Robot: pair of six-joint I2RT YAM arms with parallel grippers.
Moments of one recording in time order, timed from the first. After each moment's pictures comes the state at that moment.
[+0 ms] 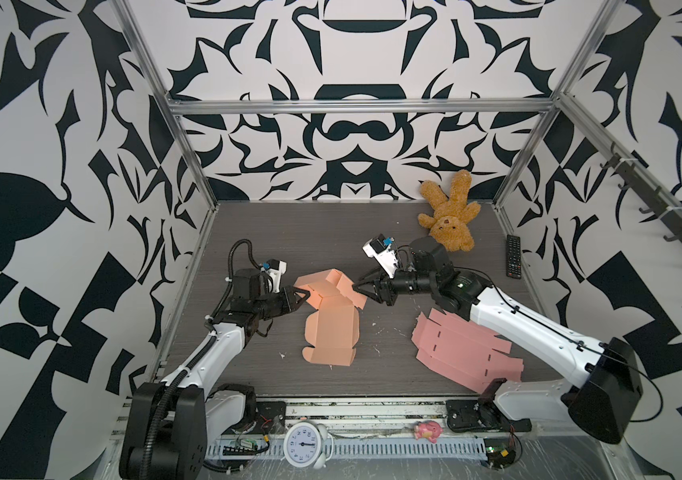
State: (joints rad) left arm -0.14 1.12 0.48 -0.02 0.74 -0.54; right arm 0.73 1.30 1.05 -0.26 -0.53 0.13
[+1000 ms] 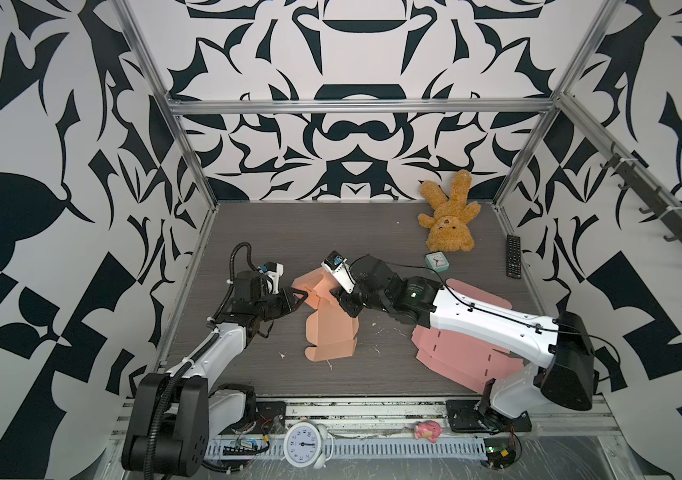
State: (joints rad) left arm -0.14 1.15 0.45 0.04 0.69 -0.60; right arm 1.05 1.53 1.29 -0.42 0.16 0.05
